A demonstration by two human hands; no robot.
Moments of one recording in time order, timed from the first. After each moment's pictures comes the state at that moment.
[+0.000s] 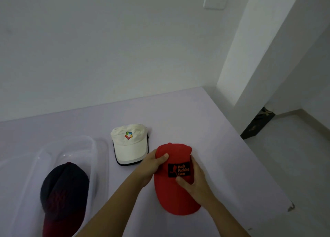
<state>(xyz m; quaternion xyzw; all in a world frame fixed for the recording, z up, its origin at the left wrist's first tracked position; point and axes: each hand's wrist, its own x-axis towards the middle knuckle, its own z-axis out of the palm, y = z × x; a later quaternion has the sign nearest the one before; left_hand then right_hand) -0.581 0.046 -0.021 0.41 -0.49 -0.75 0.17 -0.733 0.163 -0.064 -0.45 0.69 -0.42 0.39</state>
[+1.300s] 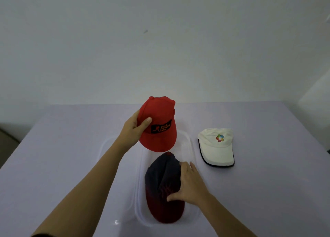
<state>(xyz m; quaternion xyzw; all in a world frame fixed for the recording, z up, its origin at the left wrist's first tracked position) -0.215 -0.091 0.057 0.44 -0.64 -0.49 0.40 -0.411 0.038 -0.044 -0.72 0.65 -0.05 0.24</state>
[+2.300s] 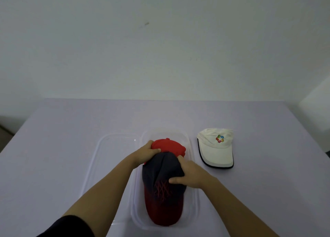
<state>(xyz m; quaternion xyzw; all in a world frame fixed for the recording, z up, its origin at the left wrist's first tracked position) -0.240 -0.088 -0.036 0.54 -0.57 -0.61 0.09 -0.437 -0.004 -0.037 -0.69 0.60 -0.01 0.40</state>
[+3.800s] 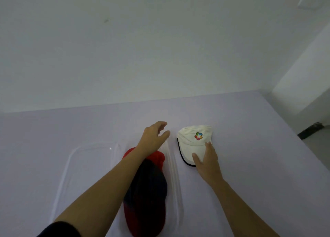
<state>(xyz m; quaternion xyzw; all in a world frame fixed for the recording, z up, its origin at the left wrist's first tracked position) -0.351 -0.110 -0.001 0.49 -0.73 -0.41 0.24 -0.535 0.003 -0.075 -0.46 0.81 -0.29 0.24</state>
